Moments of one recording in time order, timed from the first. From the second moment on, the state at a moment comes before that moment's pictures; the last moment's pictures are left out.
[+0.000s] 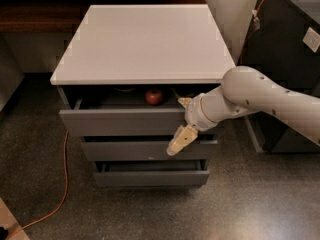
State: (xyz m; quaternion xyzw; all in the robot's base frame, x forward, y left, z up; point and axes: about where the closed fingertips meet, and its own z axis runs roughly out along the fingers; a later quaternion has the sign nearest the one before) arm 0.572 -0.070 0.723 -0.58 0.73 0.15 0.31
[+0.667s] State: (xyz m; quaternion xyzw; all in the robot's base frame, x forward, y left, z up) arm 0.607 -0.072 0.696 -0.59 0.73 0.14 0.32
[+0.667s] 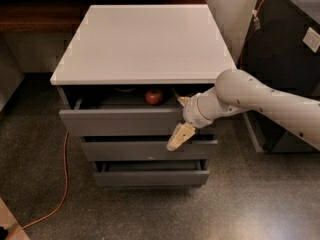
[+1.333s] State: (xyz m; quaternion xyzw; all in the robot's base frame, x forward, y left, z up) arm 0.643 -0.077 0.667 -0.59 0.74 0.13 0.30
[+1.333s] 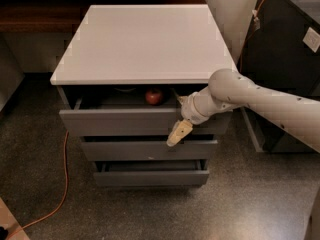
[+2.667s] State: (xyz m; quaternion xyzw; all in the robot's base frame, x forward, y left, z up) arm 0.624 -0.075 0.667 -0.58 0.75 0.15 0.29
